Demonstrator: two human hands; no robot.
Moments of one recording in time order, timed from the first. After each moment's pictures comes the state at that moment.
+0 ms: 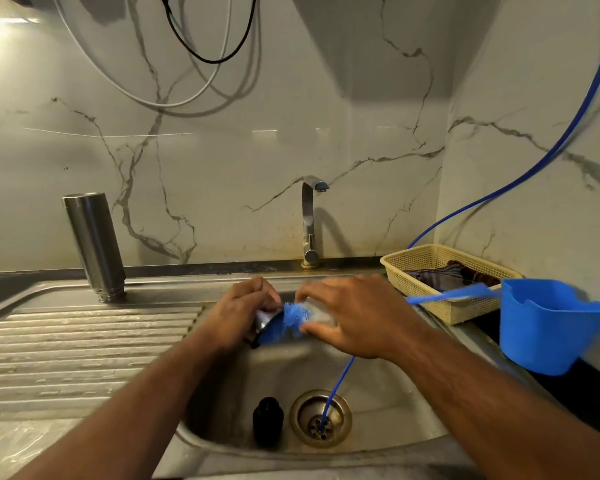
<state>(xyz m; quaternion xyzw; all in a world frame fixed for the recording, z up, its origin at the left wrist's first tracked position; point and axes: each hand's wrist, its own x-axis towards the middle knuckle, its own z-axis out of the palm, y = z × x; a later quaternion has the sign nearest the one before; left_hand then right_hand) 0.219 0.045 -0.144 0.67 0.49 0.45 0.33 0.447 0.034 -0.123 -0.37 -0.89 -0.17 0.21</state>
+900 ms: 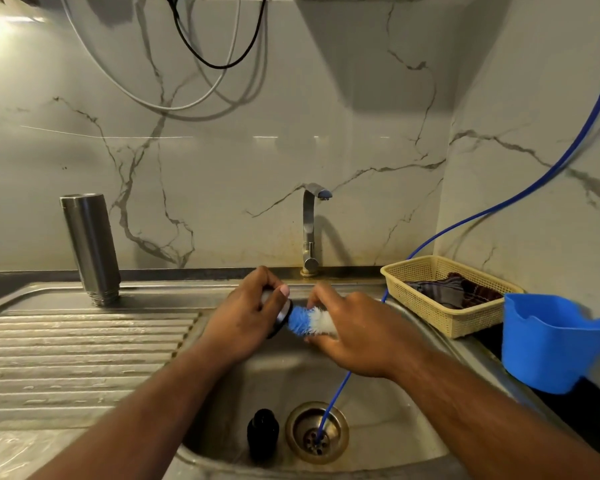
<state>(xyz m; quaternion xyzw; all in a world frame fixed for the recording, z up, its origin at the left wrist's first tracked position) 0.235 0.039 -0.141 0.72 0.53 0.43 0.13 0.443 0.029 -0.126 -0.43 -0.88 -0.05 0.21</state>
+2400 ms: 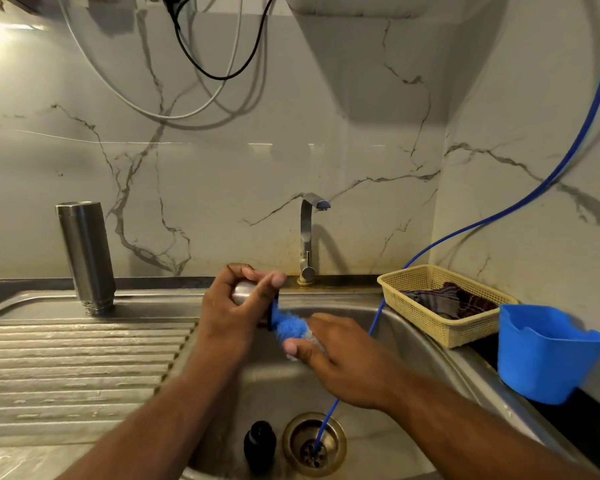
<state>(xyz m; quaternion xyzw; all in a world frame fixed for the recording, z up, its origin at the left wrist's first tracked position) 0.247 0.016 -0.125 0.56 0.36 0.68 0.31 0.427 0.019 -0.137 -0.40 -0.87 0.11 0.26</state>
